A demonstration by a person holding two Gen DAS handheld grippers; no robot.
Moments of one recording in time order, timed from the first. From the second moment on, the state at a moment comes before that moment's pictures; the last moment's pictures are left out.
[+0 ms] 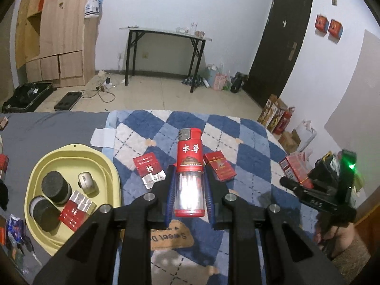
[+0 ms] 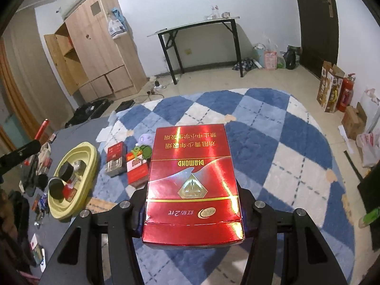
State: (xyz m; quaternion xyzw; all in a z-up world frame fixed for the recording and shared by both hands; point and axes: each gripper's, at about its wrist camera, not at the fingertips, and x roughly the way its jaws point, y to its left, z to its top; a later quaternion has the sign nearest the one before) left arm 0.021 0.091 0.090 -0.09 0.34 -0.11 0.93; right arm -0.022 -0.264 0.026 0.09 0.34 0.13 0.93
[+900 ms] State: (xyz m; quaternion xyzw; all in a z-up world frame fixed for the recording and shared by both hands) left arm 0.042 0.101 0.071 -0.11 0.33 -0.09 0.93; right arm 0.031 -0.218 -0.004 0.04 0.34 0.15 0.93
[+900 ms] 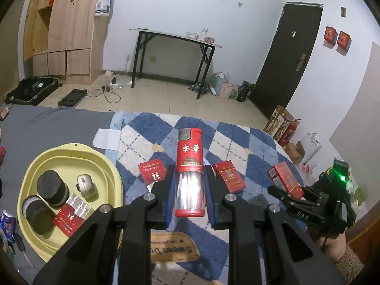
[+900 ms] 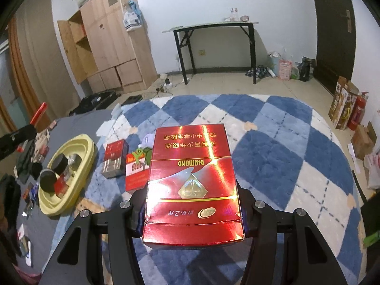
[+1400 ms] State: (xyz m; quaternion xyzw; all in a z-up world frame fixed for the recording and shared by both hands) left arm 0.041 0.093 0.069 -0.10 0.34 -0.10 0.93; right arm 0.038 -0.208 -0.016 0.03 0.35 0.16 0.92
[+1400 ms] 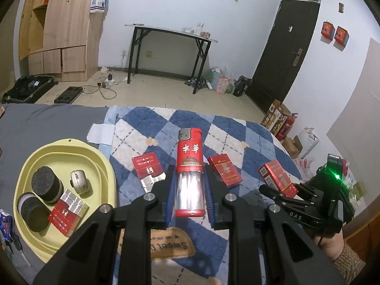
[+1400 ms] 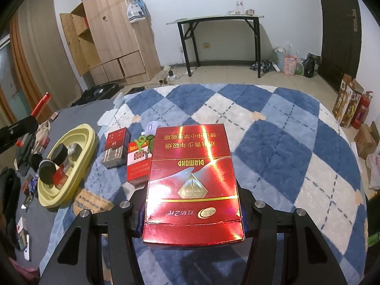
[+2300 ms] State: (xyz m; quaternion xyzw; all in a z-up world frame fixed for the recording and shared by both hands) left arm 0.041 0.091 0.068 -0.11 0.34 -0.10 0.93; right arm 0.040 -0.202 -0.022 0.02 0.35 0.16 0.92
